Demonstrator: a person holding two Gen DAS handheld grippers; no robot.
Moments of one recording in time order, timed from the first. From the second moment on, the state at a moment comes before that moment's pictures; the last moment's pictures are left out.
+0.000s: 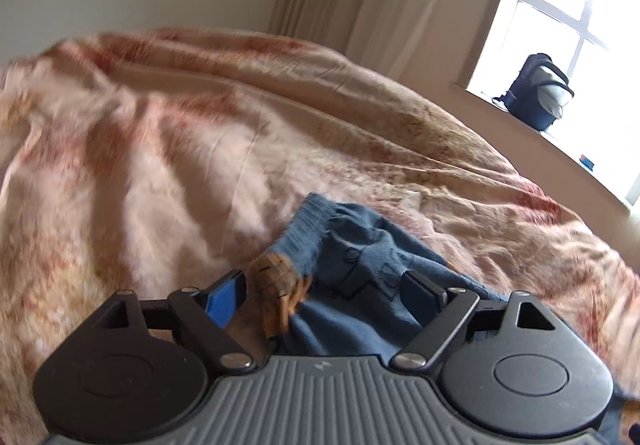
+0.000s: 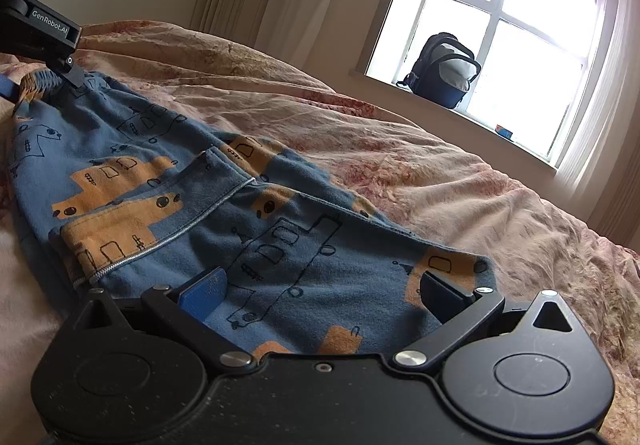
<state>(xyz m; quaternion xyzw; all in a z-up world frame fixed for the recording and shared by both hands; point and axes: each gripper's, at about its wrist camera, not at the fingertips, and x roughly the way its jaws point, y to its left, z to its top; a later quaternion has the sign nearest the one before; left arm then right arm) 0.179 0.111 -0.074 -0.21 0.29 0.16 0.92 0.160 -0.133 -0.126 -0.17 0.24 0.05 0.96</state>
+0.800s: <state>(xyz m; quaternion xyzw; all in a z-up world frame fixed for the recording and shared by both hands) 0.172 0.120 -0.077 -0.21 0.26 0.17 0.93 0.383 0.044 -0.096 -0.23 0.34 0.31 0.86</state>
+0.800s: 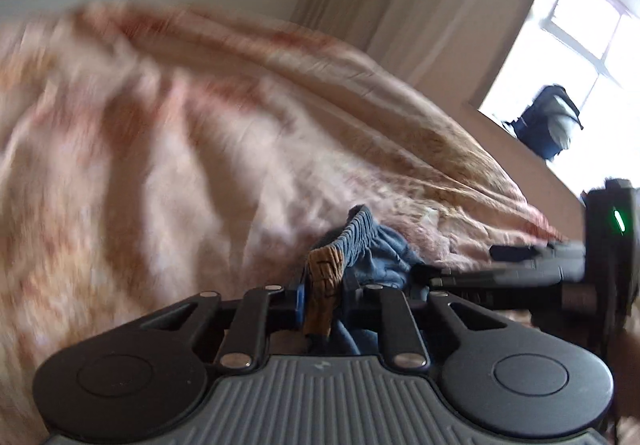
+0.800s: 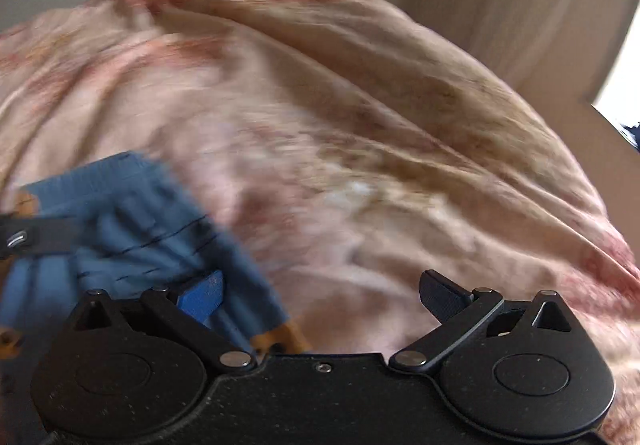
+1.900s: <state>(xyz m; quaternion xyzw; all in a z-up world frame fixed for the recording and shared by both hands) 0.167 0.119 -0.074 -0.25 0.26 0.16 0.92 0.279 -0.069 -0.040 -0.15 0.34 0.22 0.90</state>
